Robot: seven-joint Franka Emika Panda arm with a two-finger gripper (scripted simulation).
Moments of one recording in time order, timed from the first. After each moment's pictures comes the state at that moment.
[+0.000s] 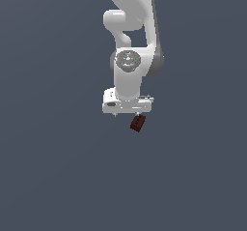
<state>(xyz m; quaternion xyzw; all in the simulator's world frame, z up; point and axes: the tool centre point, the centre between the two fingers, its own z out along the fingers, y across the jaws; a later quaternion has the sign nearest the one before) -0.028 0.015 0.139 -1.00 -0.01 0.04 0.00</state>
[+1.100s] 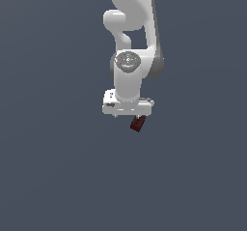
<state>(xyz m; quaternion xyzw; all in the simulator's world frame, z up) -0.019 0.016 0.136 -1.00 0.02 0.03 0.01</state>
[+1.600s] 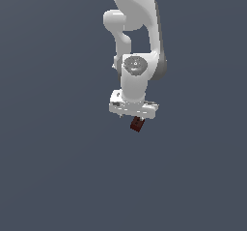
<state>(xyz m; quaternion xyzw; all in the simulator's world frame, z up) -0.028 0.037 0.116 -1.00 0.10 0.02 0.00</state>
